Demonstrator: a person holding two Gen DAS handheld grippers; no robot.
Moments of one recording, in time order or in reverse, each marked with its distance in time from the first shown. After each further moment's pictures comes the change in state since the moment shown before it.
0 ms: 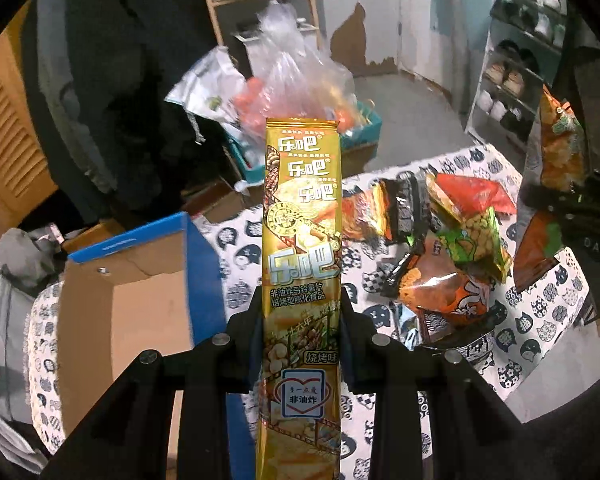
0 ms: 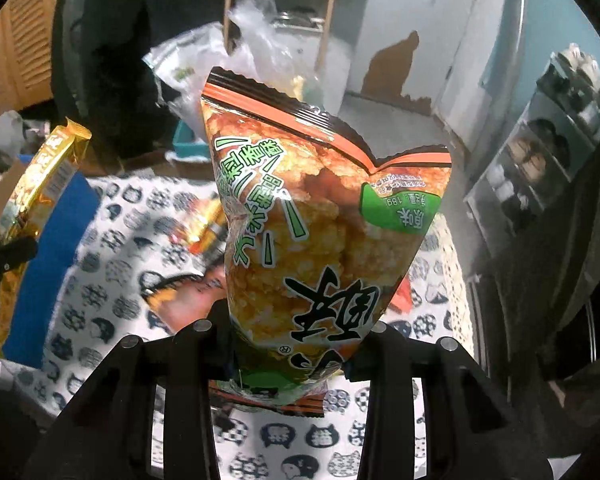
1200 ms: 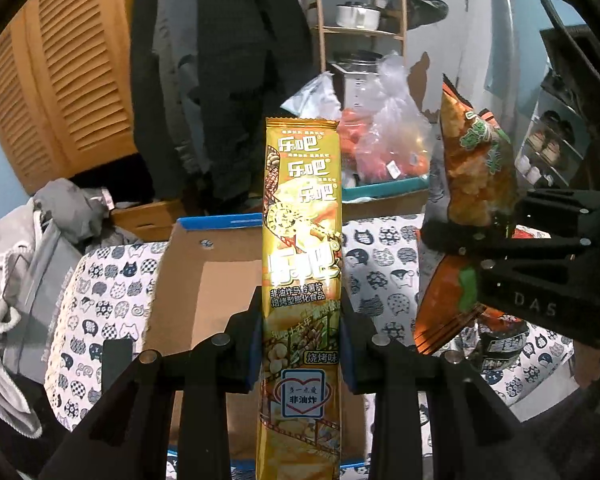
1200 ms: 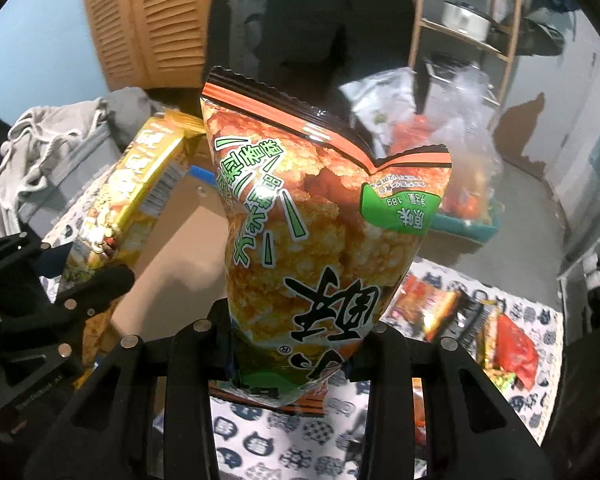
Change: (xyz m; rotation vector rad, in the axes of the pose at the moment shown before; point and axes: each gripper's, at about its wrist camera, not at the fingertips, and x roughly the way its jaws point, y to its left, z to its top) left arm -0.060 0.142 -0.049 -0.203 -0.103 0.070; right arm -0.027 0.214 0.068 -0.233 -0.043 0.336
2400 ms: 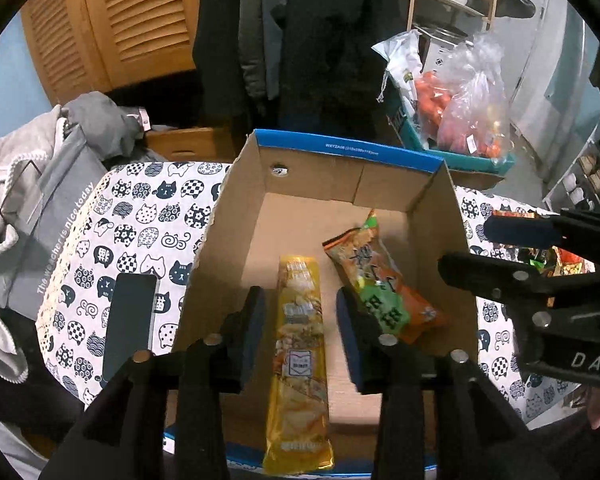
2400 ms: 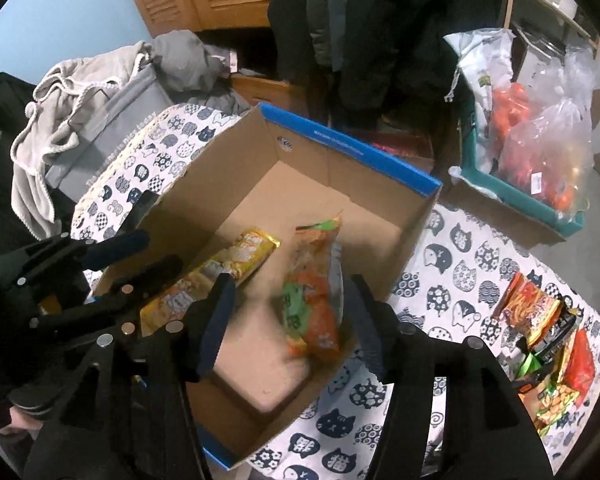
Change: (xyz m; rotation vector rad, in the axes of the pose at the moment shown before) left arm 0.059 0.084 -0.036 -0.191 0.167 0.075; right arm 0.085 0.077 0.018 -0.042 0.201 0.169
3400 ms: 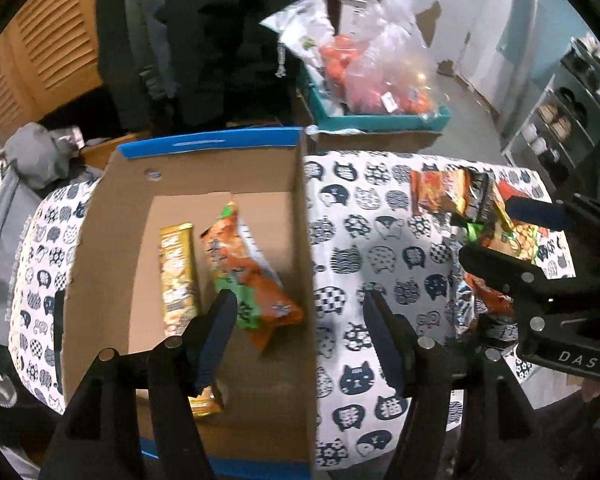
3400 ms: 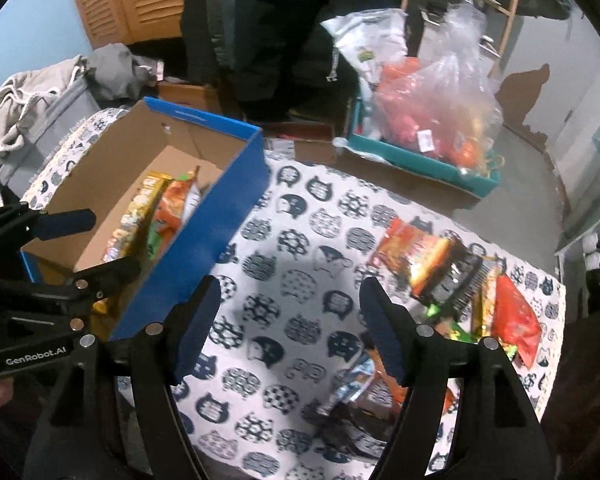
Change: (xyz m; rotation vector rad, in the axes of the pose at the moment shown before) left arm 0.003 -0.130 0.004 0.163 0.091 -0.109; right arm -0.057 -0.111 -0.077 0.069 -0.034 -0.200
